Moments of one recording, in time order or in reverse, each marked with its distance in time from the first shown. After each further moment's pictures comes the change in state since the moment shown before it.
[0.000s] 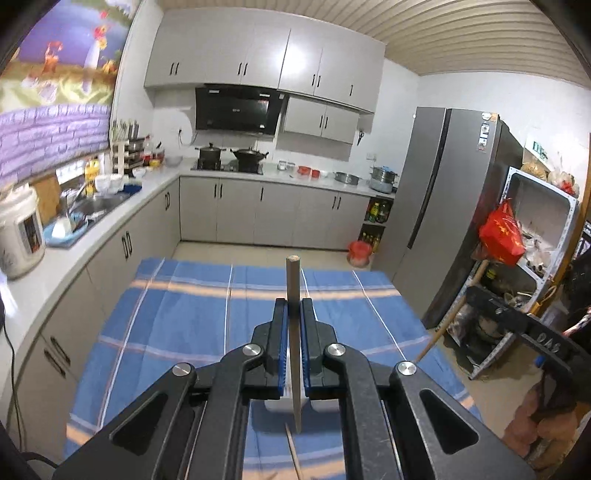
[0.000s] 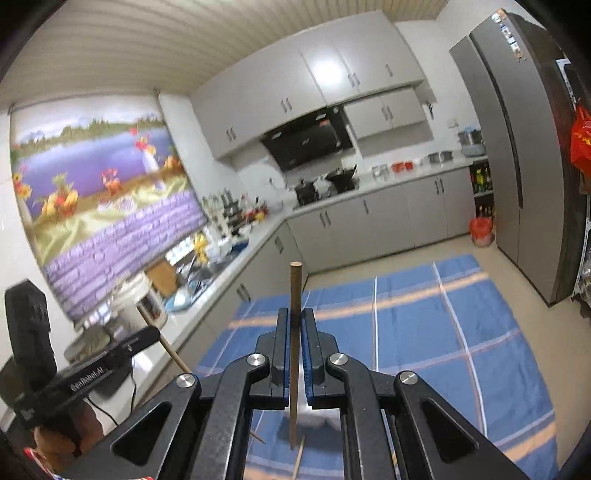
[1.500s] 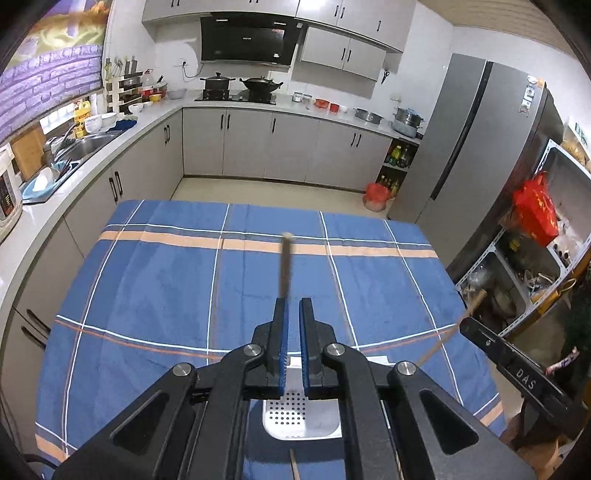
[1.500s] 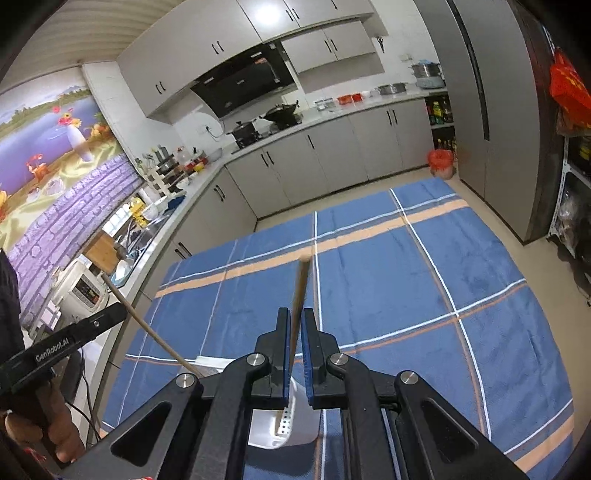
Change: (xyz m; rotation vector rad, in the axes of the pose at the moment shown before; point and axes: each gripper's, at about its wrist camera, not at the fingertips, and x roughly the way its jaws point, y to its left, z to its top) left arm 0.173 0.019 -0.019 -0.054 0.275 0.029; right arm 0.143 -0.094 -0.030 0.130 0.254 -0.177
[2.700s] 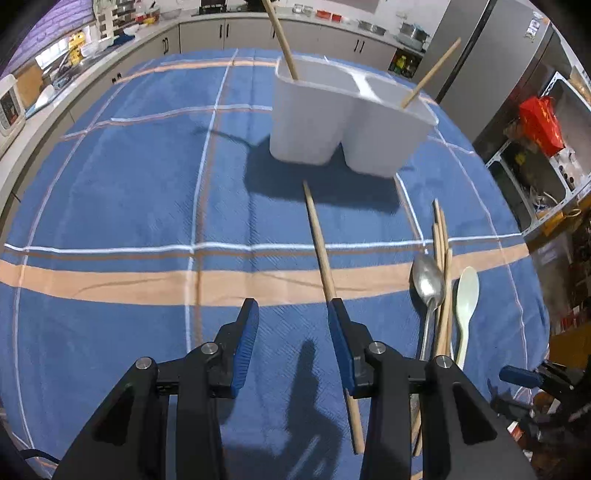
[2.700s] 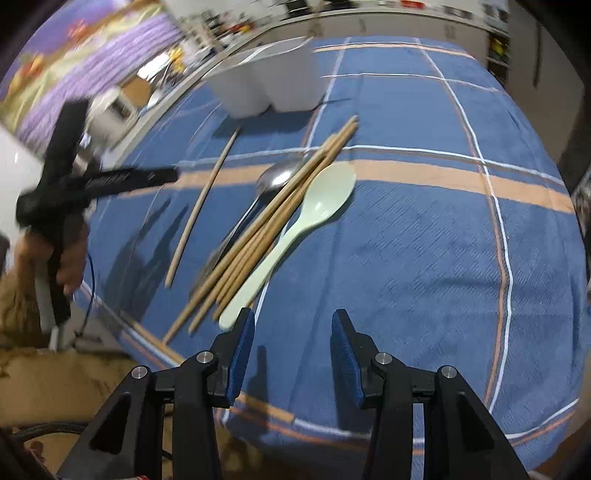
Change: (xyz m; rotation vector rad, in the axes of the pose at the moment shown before) left arm -0.027 0.008 -0.232 0.004 0.361 0.018; right arm -0.114 -0.045 -0.251 -0.263 0.503 0.068
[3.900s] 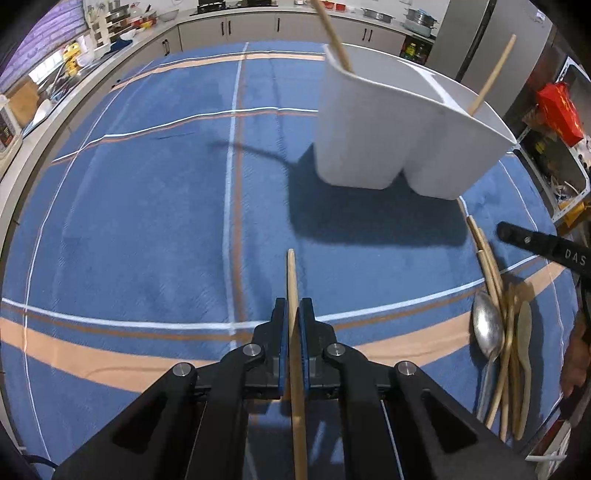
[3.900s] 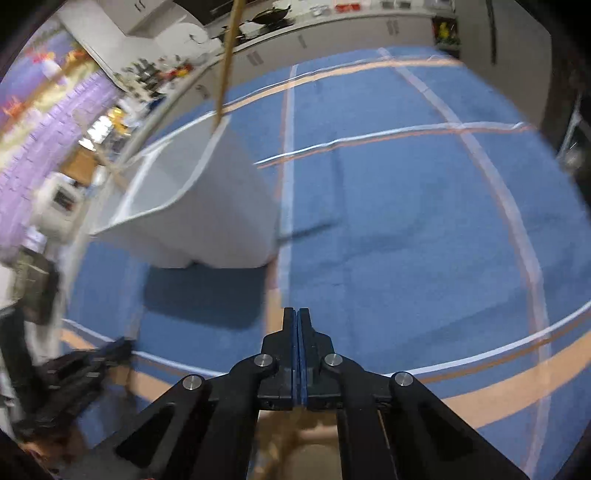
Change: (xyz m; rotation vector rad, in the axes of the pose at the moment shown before) left arm 0.041 0.044 0.048 0.052 0.019 0.085; right arm 0.069 -0.034 0.175 0.246 -0.117 -0.116
